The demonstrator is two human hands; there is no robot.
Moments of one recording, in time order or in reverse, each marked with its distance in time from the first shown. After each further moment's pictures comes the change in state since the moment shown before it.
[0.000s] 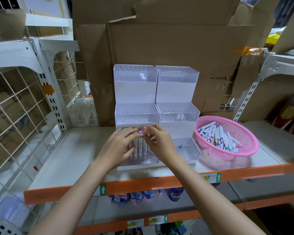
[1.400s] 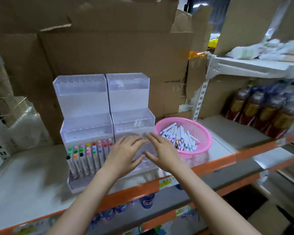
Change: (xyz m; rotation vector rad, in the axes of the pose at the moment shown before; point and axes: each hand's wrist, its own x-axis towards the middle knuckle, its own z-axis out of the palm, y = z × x) left_hand 0.082 0.110 0.052 0.064 -0.045 0.187; right_hand -0.041 0.073 -0.118 -0.485 -0.288 0.258
